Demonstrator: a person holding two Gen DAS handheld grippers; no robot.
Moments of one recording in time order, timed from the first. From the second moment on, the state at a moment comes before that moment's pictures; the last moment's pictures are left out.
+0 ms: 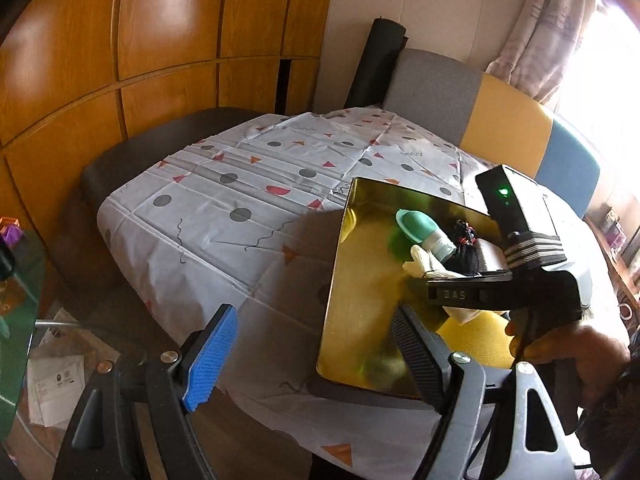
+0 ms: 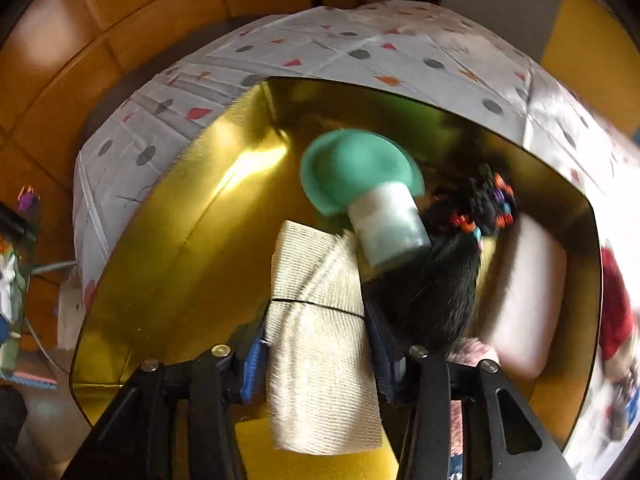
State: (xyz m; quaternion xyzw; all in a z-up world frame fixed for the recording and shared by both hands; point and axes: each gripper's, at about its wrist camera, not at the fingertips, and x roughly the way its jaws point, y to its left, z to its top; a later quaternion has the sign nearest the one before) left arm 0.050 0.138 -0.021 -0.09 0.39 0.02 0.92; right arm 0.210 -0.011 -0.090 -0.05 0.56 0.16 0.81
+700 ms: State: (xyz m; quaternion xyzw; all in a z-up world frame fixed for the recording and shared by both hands) left arm 0.044 0.102 -0.007 -0.05 0.38 0.00 0.93; right arm 0.146 -0.095 -0.014 0.00 0.43 0.13 0.89
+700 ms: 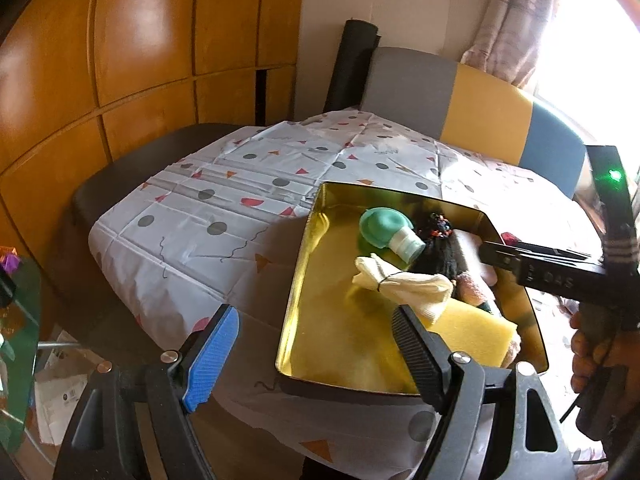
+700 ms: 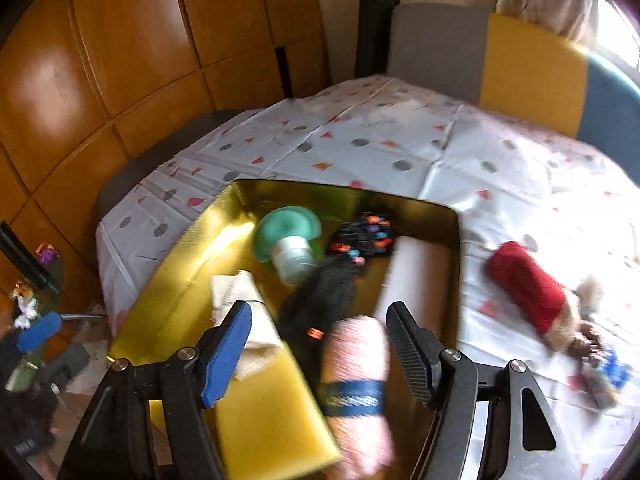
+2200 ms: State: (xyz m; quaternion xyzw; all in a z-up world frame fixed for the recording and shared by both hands) left arm 0.045 -0.061 0.015 0.10 0.35 -0.12 0.92; right arm 0.048 -0.446 -0.041 0.19 0.38 -0.21 0.88
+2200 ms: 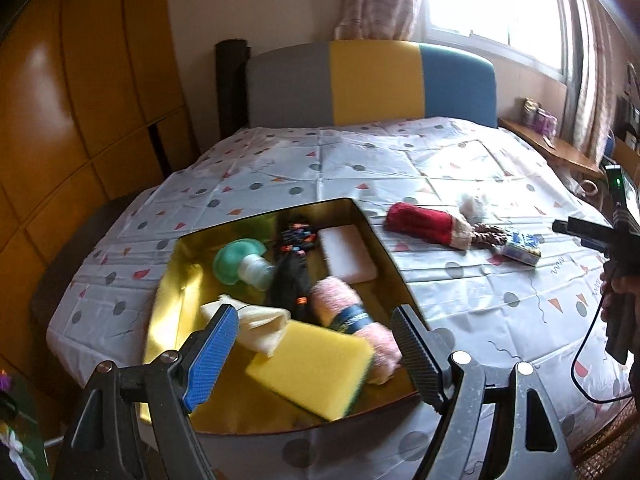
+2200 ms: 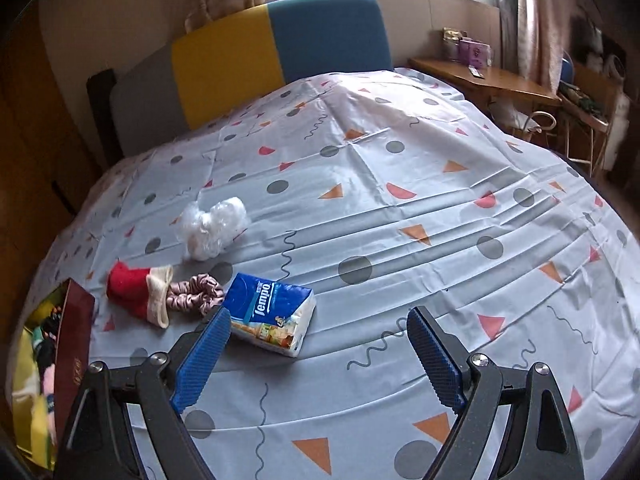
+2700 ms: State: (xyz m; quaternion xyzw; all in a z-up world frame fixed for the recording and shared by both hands) left arm 0.067 -0.134 0.005 0.14 0.36 -0.18 0.90; right arm 0.041 -0.458 -0.038 0.24 0.37 -0.22 0.87
